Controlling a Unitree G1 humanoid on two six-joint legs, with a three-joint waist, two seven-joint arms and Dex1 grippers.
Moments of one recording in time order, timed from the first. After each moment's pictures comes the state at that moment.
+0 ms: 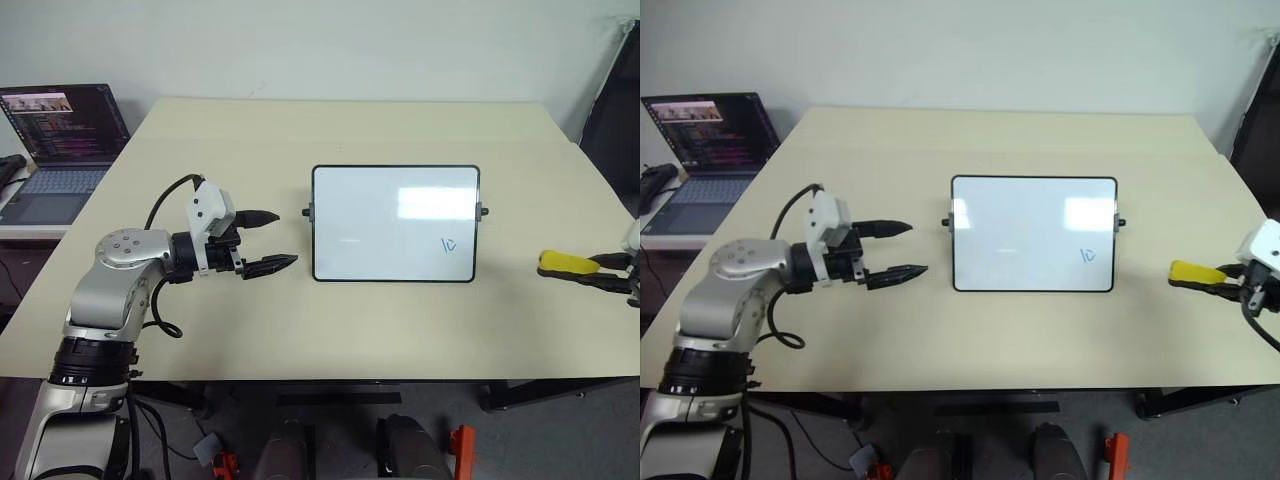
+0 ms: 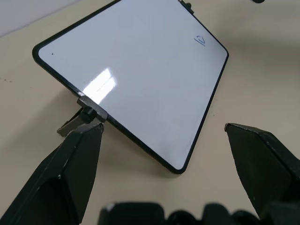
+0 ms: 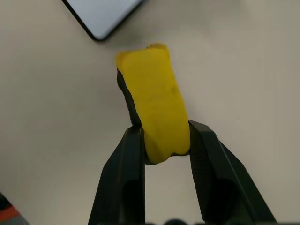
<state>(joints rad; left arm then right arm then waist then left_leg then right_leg) -0.50 0.74 0.03 0.01 -0.41 0.36 -1.12 -0.04 -1.23 -0.40 0.00 0.21 0.39 1.16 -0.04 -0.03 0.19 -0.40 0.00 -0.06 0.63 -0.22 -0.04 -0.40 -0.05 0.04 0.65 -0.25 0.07</state>
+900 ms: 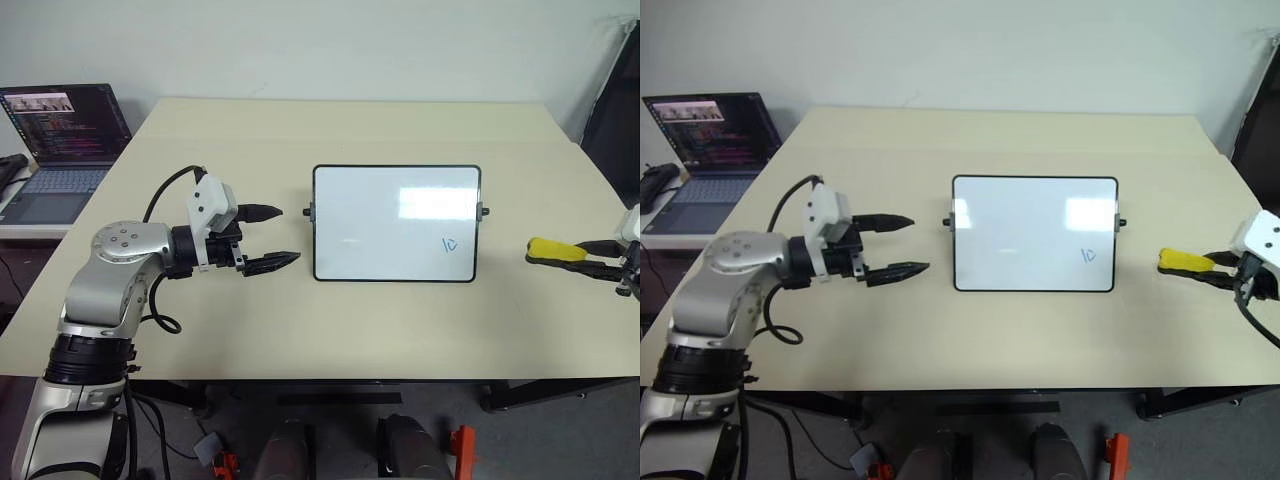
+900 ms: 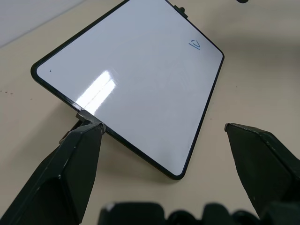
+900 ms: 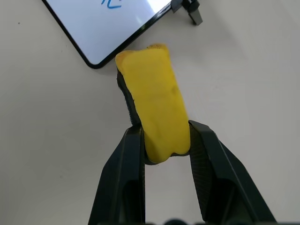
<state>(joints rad) -0.51 0.76 0.03 -0.04 -0.41 0.39 -1.11 -0.20 -1.14 -0.32 0.06 0.24 0.29 1.13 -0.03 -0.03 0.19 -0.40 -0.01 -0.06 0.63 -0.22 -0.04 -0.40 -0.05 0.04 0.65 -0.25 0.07</state>
